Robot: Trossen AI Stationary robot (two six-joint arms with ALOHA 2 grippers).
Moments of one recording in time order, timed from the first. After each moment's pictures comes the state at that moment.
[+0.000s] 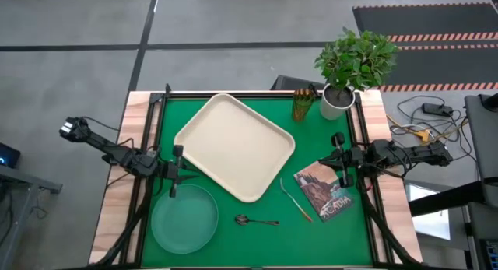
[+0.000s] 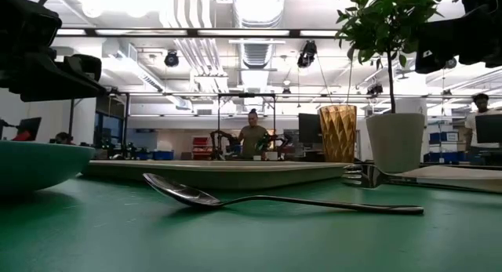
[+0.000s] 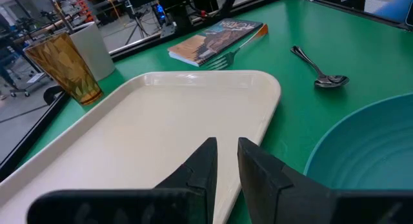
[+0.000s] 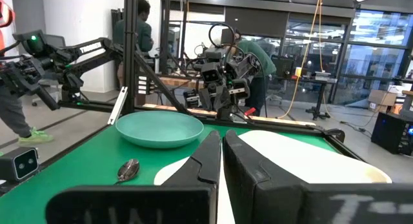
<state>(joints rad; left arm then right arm) -0.44 0.37 0.04 0.00 -0.40 0.19 0.11 0.04 0.01 0.13 -0.03 -0.10</state>
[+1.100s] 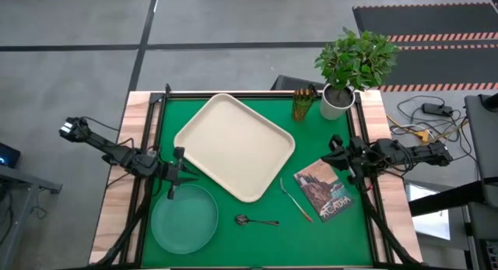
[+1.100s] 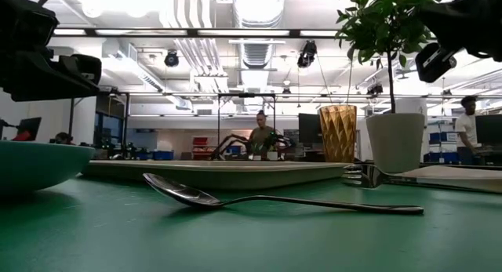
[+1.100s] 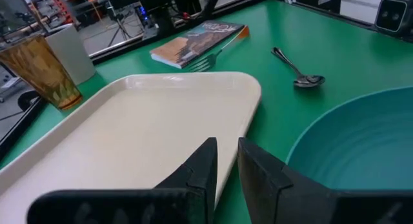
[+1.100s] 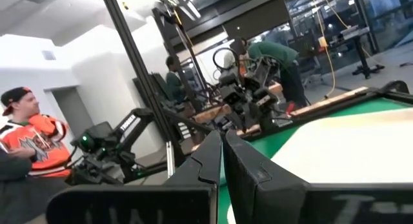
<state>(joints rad) -0.44 0.37 0.04 -0.01 -0.33 0.19 0.11 0.04 0.01 0.25 -0.03 0.40</state>
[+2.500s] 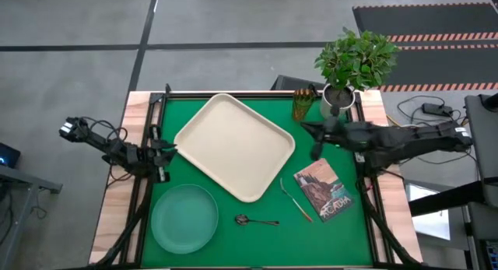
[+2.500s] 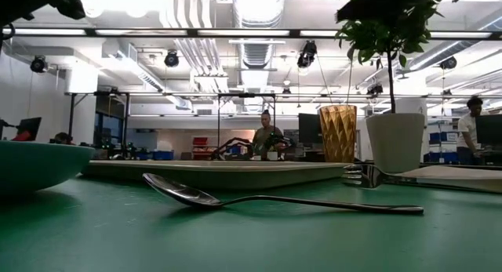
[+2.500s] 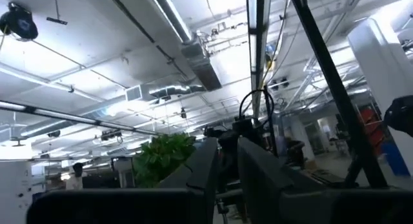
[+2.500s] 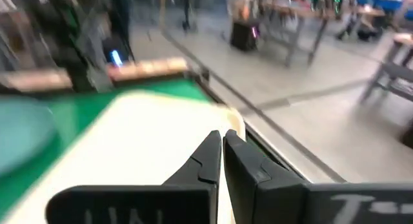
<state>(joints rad) -0.44 0.37 0.03 0.98 -0.43 0.59 0.06 0.91 0.75 -0.12 0.53 0.03</state>
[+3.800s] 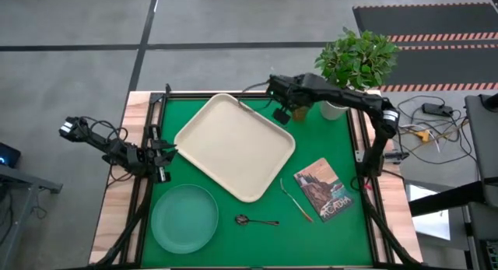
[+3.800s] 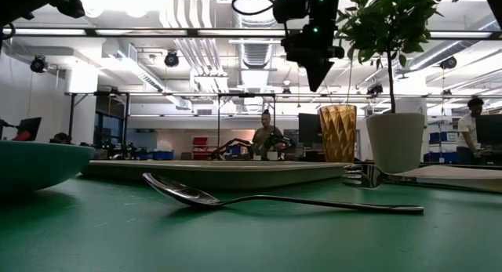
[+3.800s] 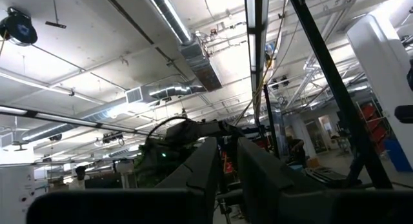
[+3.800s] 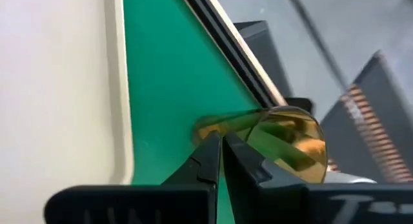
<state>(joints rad) -0.44 0.38 0.03 0.99 -0.42 0.61 -0.42 1.82 1.77 -1.23 0.39 0.17</state>
